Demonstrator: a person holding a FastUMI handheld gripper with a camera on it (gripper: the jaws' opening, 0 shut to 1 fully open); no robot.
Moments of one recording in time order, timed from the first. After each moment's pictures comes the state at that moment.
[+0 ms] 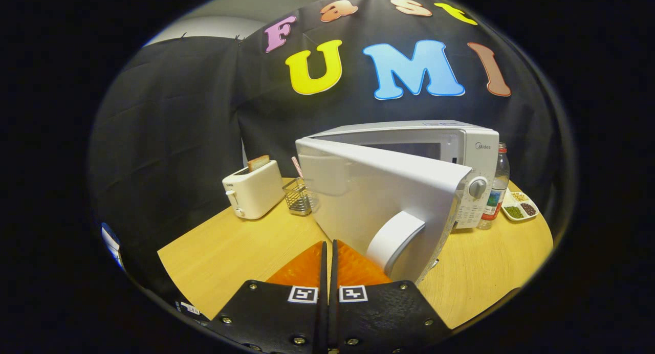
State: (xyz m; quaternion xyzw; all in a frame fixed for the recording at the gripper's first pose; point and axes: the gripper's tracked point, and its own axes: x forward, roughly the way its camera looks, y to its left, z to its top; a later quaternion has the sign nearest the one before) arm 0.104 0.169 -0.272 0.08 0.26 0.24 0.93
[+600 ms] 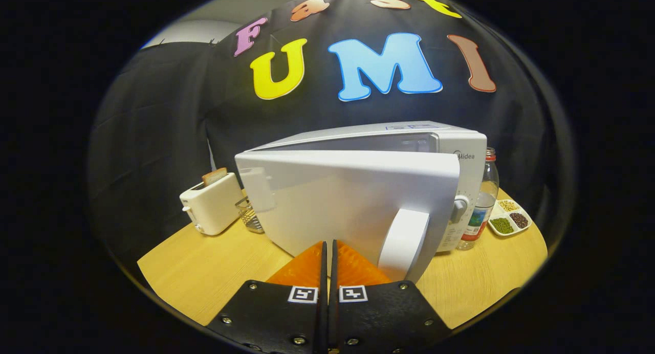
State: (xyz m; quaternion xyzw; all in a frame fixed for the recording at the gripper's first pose) arm 0.200 0.117 -0.295 0.09 0.26 0.18 0.95
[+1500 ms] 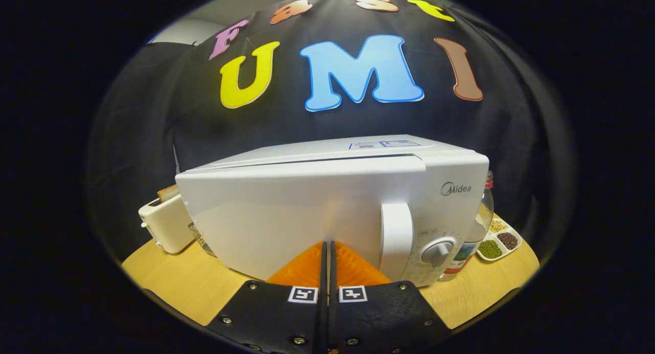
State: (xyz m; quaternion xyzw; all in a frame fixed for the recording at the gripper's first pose) arm 0.284 0.088 -0.308 0.07 0.23 0.11 0.97
